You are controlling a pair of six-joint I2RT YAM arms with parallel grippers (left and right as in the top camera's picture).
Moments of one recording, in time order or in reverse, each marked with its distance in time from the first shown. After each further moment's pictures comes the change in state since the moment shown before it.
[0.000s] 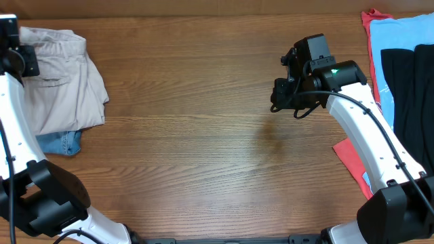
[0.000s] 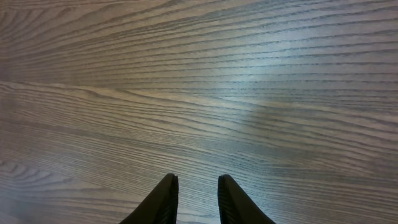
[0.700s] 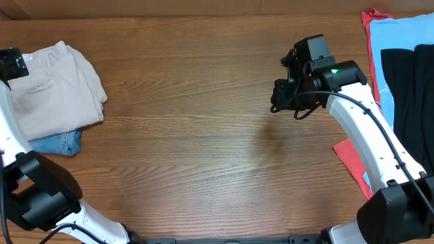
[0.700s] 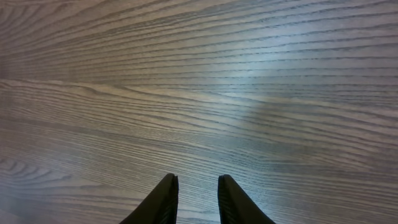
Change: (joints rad) left arm 0.070 0.075 0.022 0.069 -0.089 -0.083; right arm 0.000 0.000 0.000 -0.014 0.000 0.000
